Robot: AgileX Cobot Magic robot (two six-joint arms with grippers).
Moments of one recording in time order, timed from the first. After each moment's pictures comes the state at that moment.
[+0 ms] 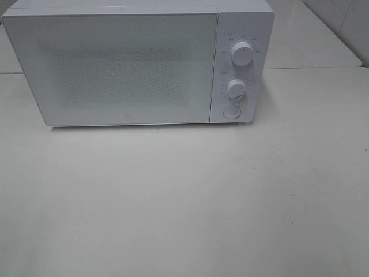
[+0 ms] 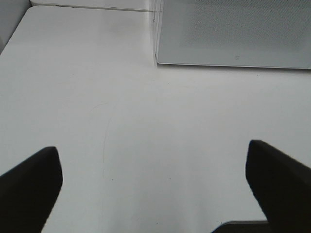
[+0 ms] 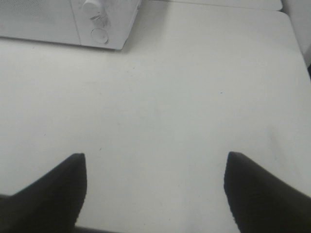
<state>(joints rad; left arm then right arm) -0.01 0.00 -0.52 -0.05 1.07 0.00 0.24 0.01 -0.53 -0.13 1.08 0.09</state>
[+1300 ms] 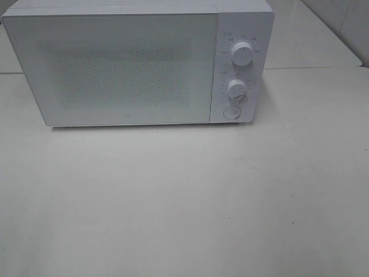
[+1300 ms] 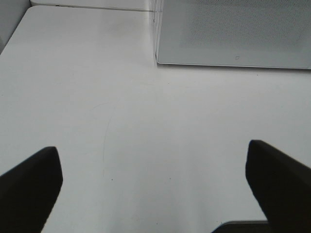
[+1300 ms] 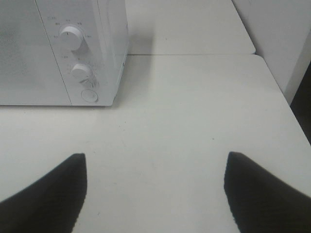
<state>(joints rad) -0.01 0.00 -0.52 -0.05 1.07 0.00 0.12 0.09 -0.52 -0.09 0.82 0.10</state>
